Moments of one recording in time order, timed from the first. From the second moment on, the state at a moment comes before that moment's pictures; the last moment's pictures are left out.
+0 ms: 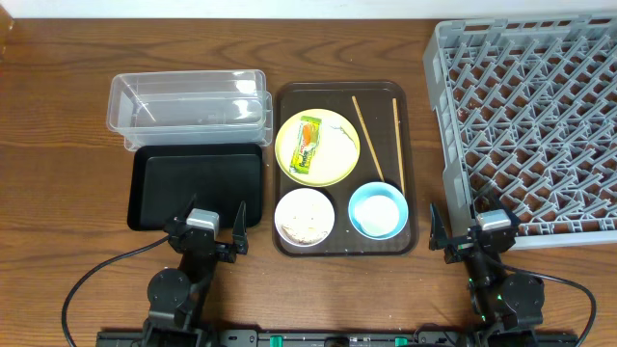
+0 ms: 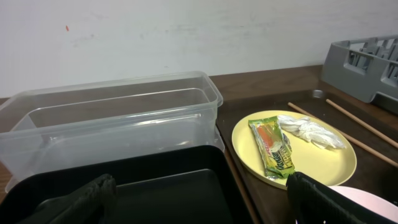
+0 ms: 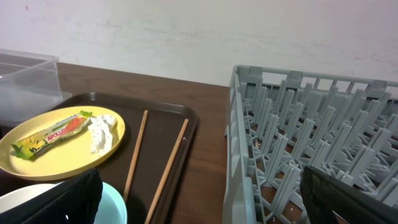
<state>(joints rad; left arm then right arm) -0.16 0.01 0.03 -0.13 0.05 0.01 0.13 0.01 0.01 -0.06 -0.07 -0.05</state>
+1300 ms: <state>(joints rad) -0.16 0.01 0.03 -0.13 0.09 -0.02 0.13 0.01 0.01 -0.02 -0.19 0.01</state>
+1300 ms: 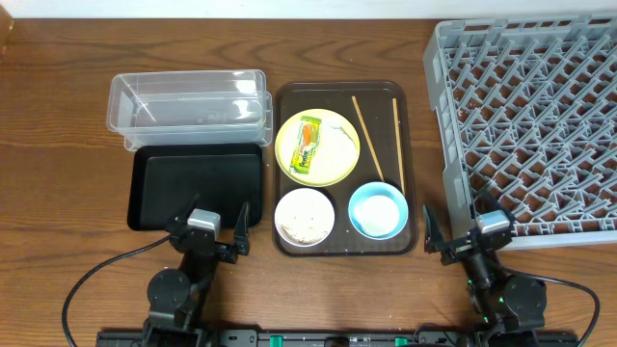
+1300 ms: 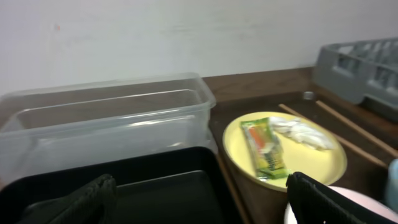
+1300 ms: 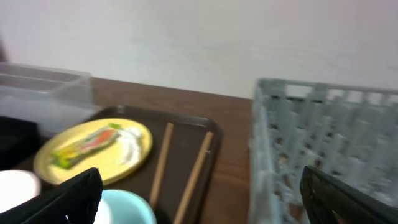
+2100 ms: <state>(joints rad) -0.16 1.00 1.18 -1.01 0.43 -0.17 0.13 0.95 1.06 -0.87 -0.40 0.13</state>
